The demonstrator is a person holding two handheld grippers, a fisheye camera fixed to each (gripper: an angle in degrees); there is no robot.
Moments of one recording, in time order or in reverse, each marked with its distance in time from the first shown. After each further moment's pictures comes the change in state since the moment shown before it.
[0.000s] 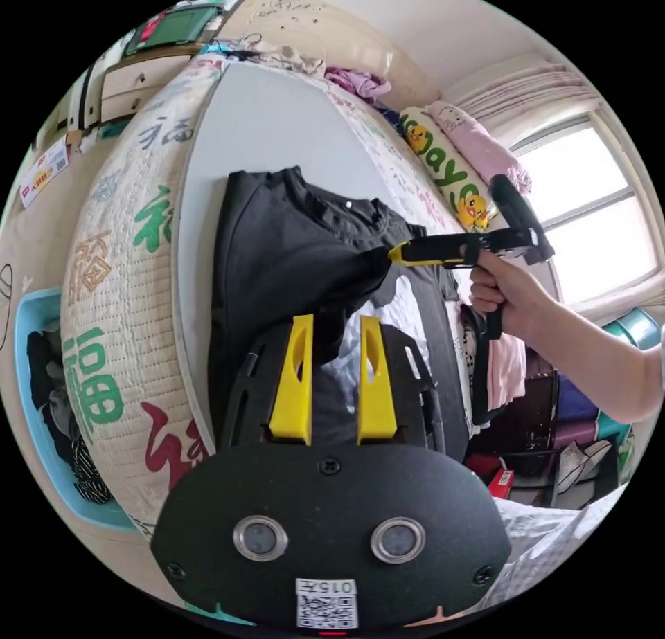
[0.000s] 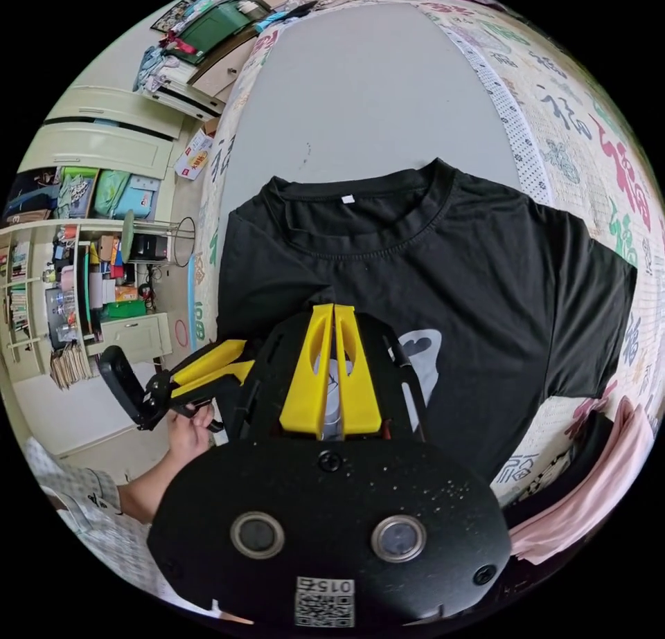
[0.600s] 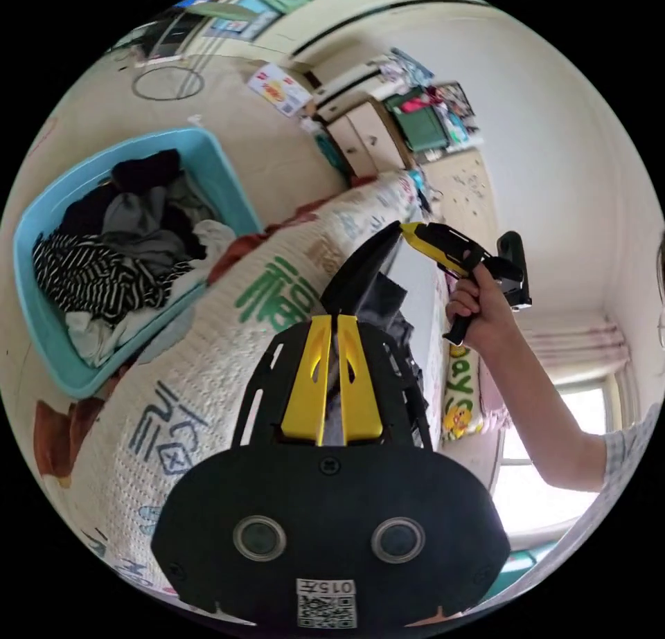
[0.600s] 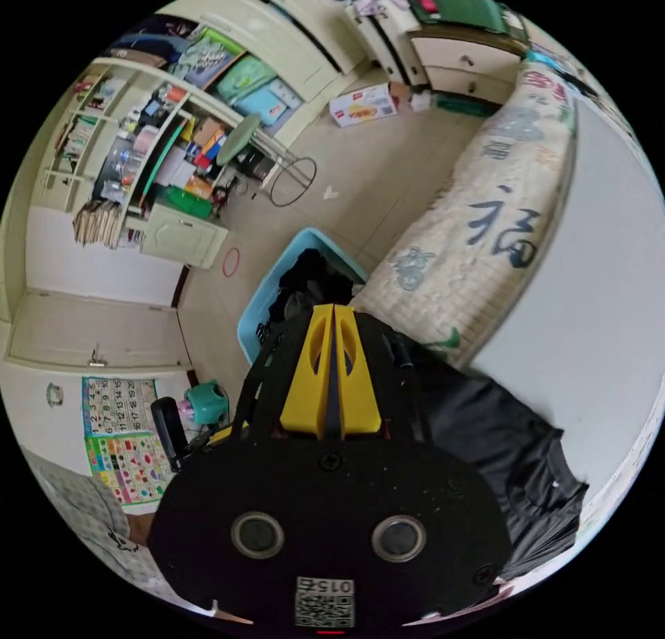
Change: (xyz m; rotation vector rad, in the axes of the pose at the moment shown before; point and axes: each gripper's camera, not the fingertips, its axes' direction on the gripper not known) left arm -0.127 0.240 -0.051 0.588 0.065 -0.837; right arm -0.262 -0.051 0.070 -0.115 -0.092 -0.618
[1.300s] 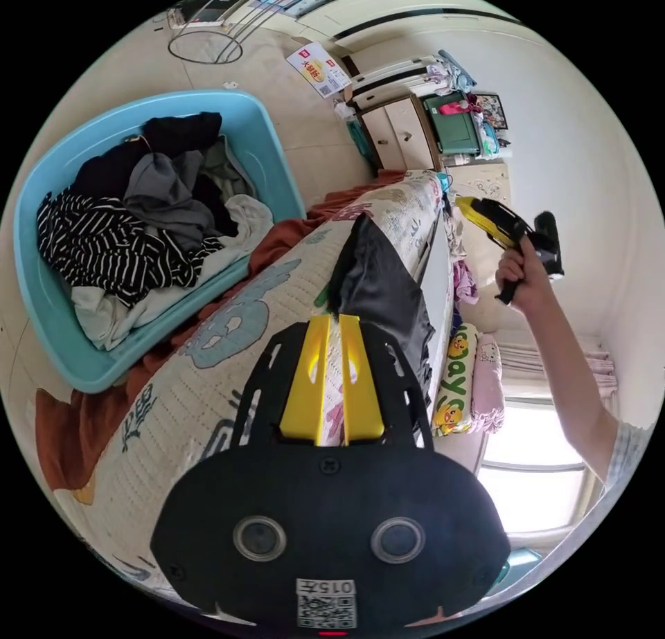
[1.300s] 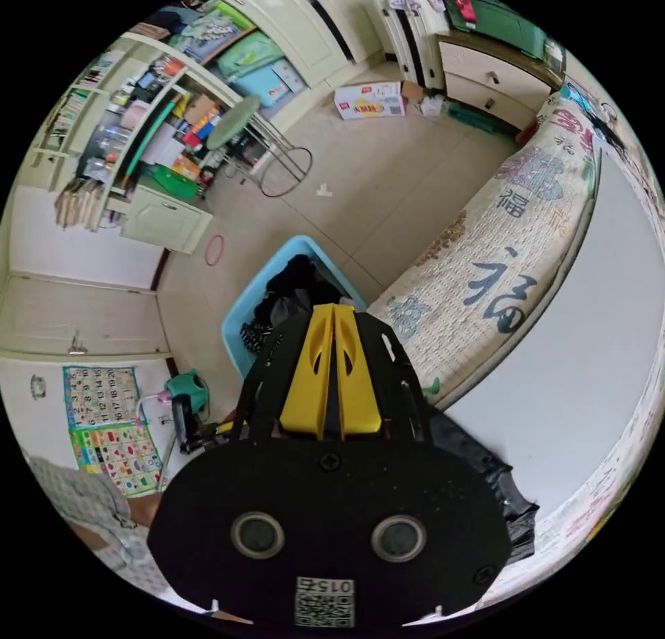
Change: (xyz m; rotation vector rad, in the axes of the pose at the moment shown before) left arm -0.086 0.006 -0.035 -0.119 0.042 -0.058; right arm -0.058 0.006 -0.081 -0.030 0.073 -0.067
